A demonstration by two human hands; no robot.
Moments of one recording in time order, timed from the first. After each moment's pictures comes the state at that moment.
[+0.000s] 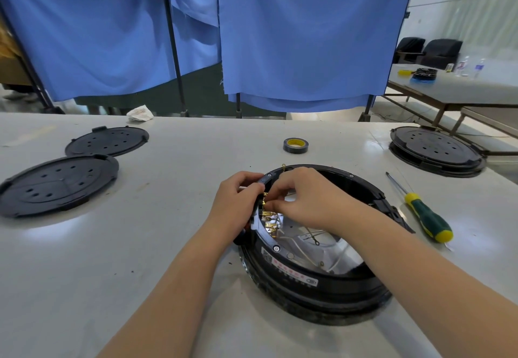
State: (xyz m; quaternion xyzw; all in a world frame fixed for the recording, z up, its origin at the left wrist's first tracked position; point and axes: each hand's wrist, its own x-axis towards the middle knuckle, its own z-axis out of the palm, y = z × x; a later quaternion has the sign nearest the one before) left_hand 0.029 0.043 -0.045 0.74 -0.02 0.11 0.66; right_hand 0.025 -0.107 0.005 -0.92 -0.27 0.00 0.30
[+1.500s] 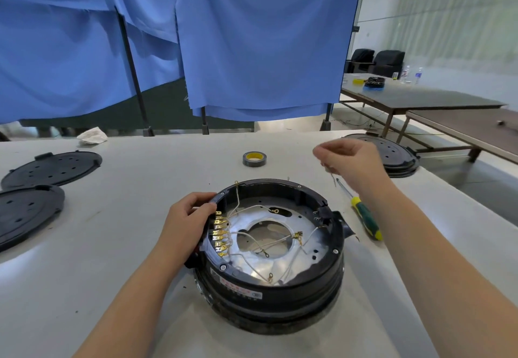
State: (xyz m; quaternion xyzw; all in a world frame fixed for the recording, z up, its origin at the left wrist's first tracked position) left_hand 0.024 0.042 -0.041 0.75 0.01 0.11 0.65; right_hand 0.045 -0.234 0.035 -0.77 0.00 -0.18 0.61
